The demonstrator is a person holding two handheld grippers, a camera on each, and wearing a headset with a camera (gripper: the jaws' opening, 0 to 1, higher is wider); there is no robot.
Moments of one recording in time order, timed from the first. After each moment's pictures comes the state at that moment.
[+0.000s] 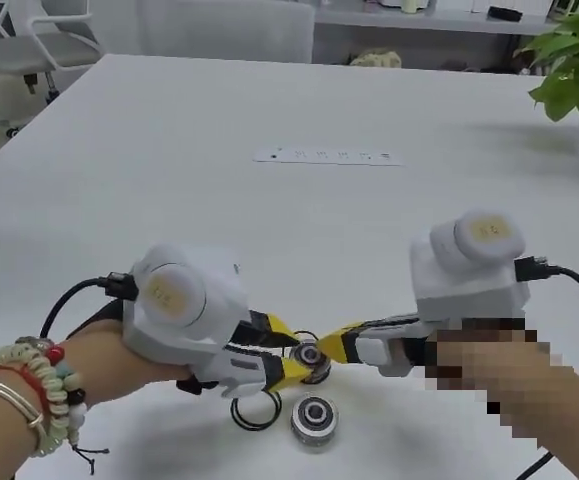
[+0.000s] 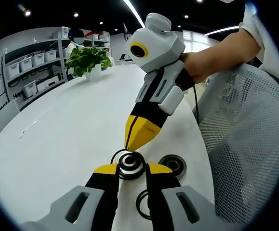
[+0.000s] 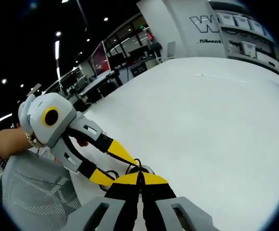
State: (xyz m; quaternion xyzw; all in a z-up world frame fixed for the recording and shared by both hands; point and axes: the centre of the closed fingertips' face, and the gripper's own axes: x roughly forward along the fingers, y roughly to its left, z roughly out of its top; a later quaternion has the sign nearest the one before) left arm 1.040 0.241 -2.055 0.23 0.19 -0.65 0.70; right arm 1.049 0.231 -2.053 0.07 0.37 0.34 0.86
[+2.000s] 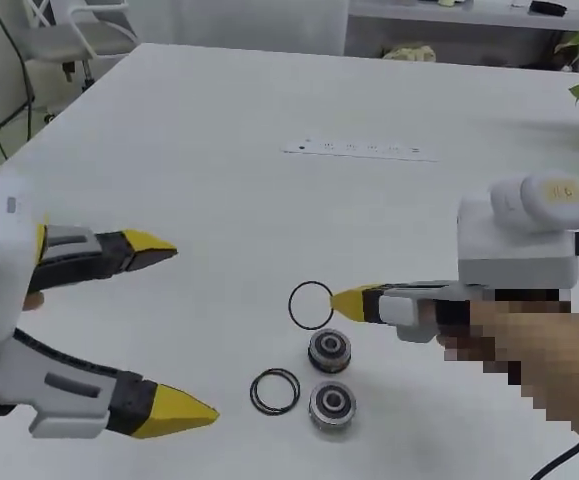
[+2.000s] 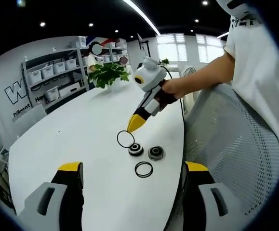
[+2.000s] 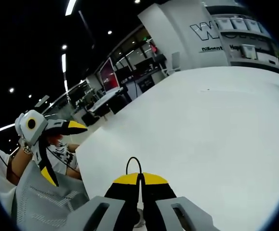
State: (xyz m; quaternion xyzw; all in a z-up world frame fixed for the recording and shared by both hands) left arm 1.005 0.354 -1.967 0.21 0.15 -0.57 0.78; right arm 1.052 0.247 -2.007 0.11 0.32 0.37 0.86
